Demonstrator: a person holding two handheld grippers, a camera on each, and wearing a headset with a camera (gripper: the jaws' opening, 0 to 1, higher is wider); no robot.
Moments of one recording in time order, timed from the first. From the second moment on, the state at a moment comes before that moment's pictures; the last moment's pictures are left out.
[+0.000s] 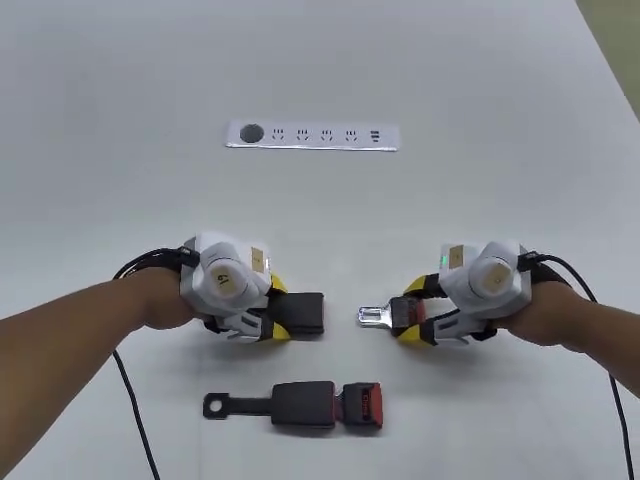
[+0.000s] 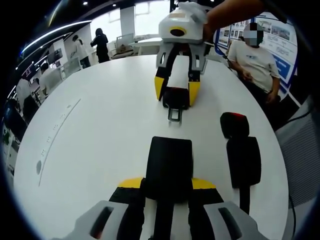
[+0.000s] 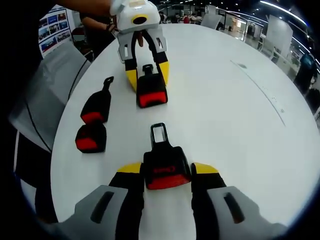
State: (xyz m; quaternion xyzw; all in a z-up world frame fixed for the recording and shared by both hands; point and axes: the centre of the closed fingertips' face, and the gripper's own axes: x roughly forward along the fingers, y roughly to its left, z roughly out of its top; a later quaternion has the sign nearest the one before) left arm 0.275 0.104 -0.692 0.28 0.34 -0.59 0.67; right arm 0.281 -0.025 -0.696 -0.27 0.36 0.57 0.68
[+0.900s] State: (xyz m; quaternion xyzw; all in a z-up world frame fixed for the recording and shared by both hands) left arm 0.278 0.102 -0.693 0.29 0.34 -0.59 0.67; right arm 0.281 0.029 -0.697 -0.26 0.34 0.60 0.68
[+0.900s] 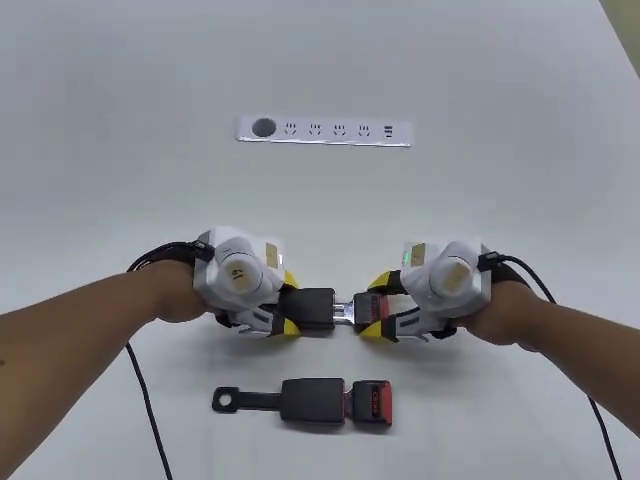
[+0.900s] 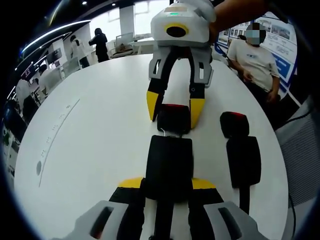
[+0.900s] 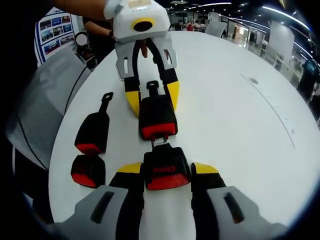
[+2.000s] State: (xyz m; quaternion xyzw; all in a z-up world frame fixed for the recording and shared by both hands) left arm 0.279 0.101 -0.691 0.30 0.34 -0.61 0.65; right arm 0.280 0.050 -0.692 -0.24 0.33 0.60 0.69
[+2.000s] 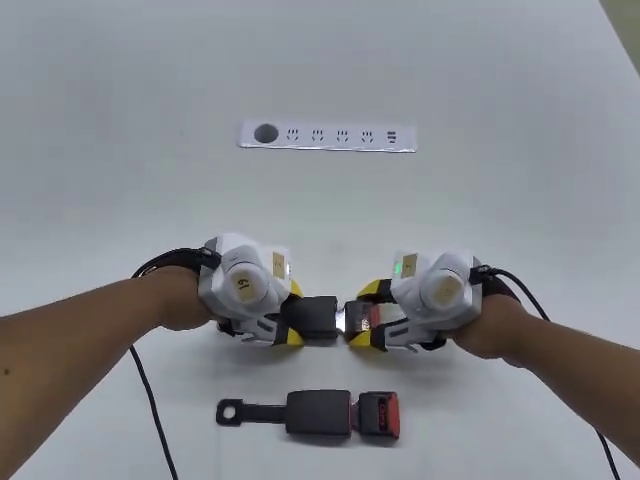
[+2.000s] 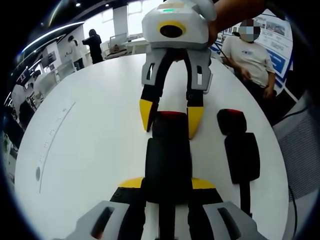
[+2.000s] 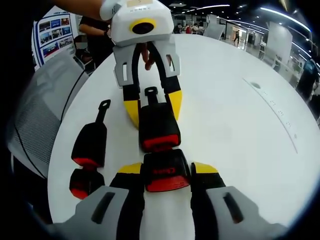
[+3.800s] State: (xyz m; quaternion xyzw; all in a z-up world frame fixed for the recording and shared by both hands) left arm 0.278 0.104 -0.692 0.31 0.34 -0.61 0.64; right arm 0.281 0.048 -0.694 -0.26 0.33 0.60 0.68
